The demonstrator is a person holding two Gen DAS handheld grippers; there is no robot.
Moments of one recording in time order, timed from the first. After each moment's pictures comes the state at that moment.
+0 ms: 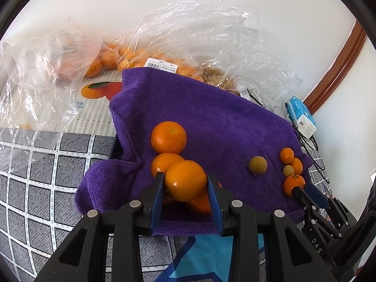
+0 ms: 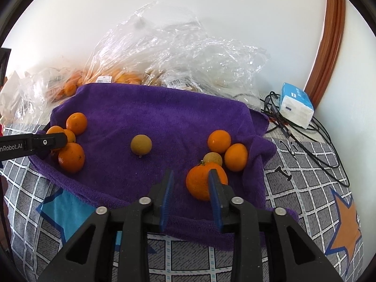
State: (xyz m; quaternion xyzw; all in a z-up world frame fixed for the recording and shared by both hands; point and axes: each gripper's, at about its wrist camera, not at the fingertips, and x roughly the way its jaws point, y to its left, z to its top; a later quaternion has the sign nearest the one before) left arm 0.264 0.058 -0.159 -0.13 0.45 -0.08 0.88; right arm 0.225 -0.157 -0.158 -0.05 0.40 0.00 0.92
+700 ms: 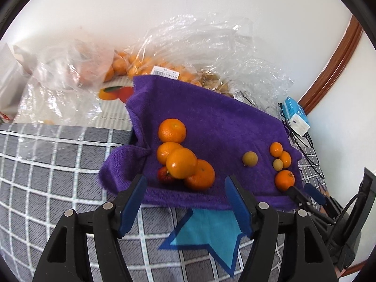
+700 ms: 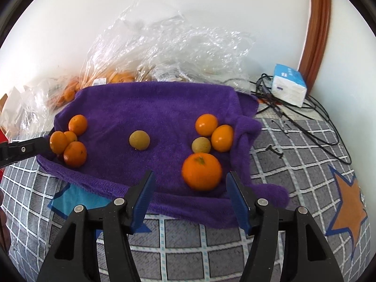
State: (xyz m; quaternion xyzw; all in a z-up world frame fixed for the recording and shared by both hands) left arm 0.219 0.062 -0.123 -0.12 0.44 -0.07 0.89; right arm 0.206 -0.180 -0.147 0.01 0.42 0.00 0.91
